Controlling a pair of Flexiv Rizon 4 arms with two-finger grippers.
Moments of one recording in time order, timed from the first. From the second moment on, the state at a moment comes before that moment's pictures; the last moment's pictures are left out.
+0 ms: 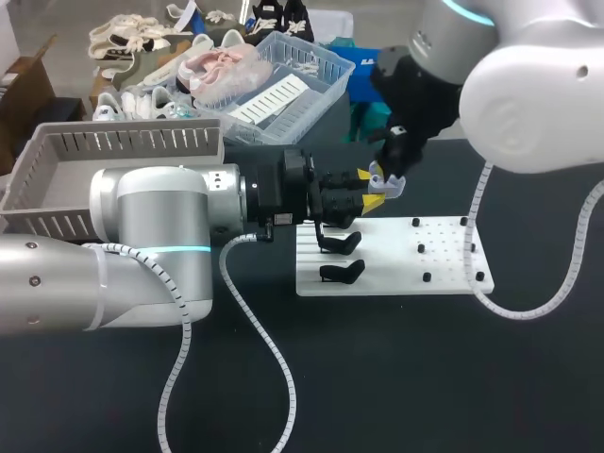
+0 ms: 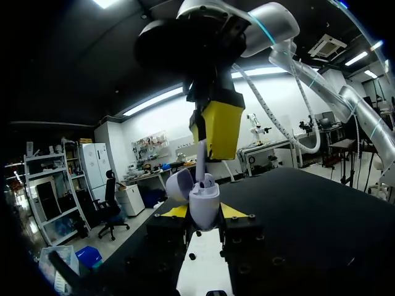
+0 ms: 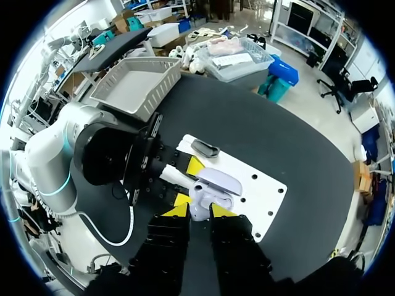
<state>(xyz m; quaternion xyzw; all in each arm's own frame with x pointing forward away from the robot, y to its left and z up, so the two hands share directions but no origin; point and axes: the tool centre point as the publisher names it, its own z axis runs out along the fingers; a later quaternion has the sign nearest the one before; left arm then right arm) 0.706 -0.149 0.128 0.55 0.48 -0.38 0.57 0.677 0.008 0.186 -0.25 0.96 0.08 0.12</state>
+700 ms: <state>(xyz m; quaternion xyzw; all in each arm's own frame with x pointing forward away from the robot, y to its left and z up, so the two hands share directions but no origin) 0.706 -0.149 0.128 0.55 0.48 -0.38 0.57 0.682 0.014 0.182 -0.26 0.96 0.08 0.11</state>
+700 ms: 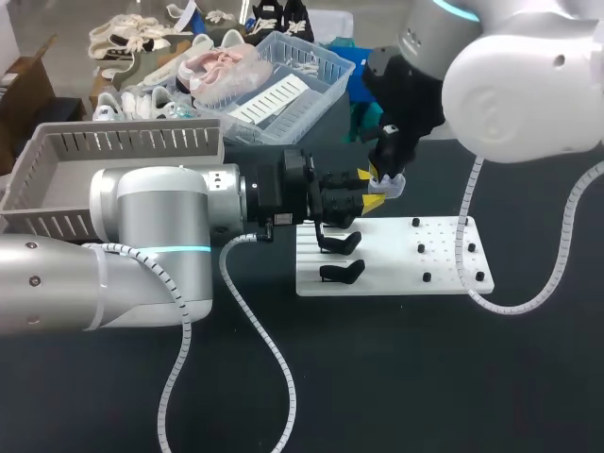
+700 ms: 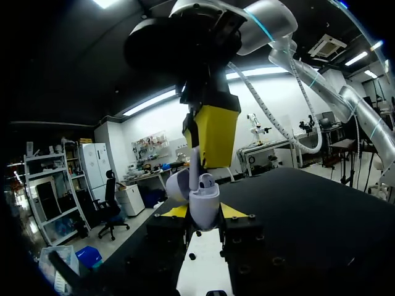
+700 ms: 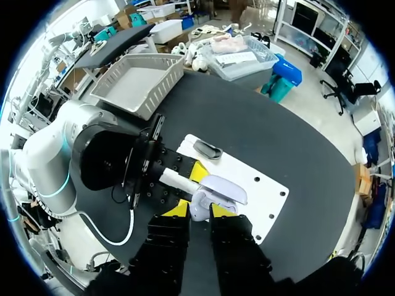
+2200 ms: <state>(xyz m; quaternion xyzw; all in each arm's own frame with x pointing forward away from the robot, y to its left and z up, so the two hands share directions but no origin) 0.706 -0.149 0.128 0.55 0.48 -0.38 0.57 0.680 0.010 0.177 -0.31 0.94 0.07 0.10</state>
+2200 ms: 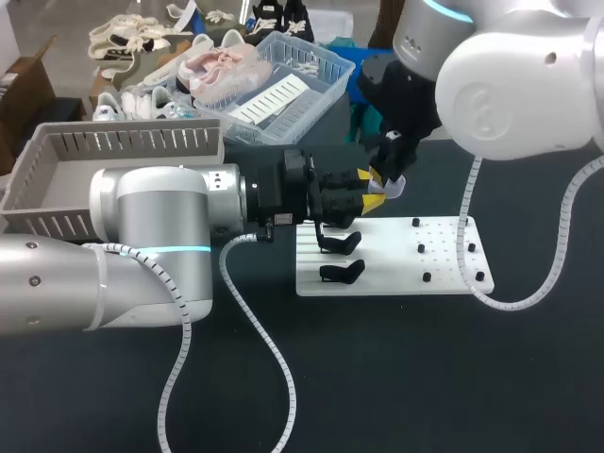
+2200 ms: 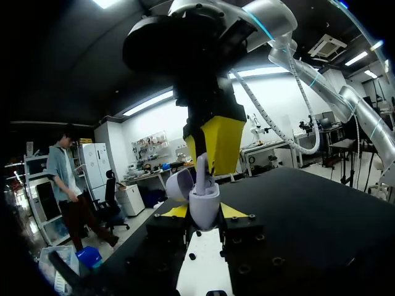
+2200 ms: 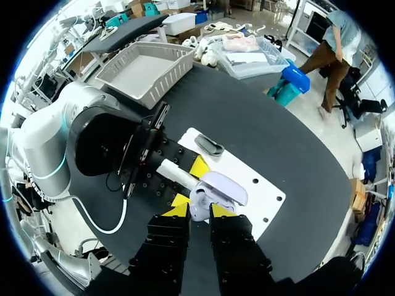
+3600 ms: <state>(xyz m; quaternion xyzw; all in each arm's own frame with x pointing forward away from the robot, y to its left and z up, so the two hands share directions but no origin) 0.706 -0.149 0.128 0.55 0.48 -0.38 0.57 0.684 0.012 0.169 -0.30 0.95 0.07 0.08</state>
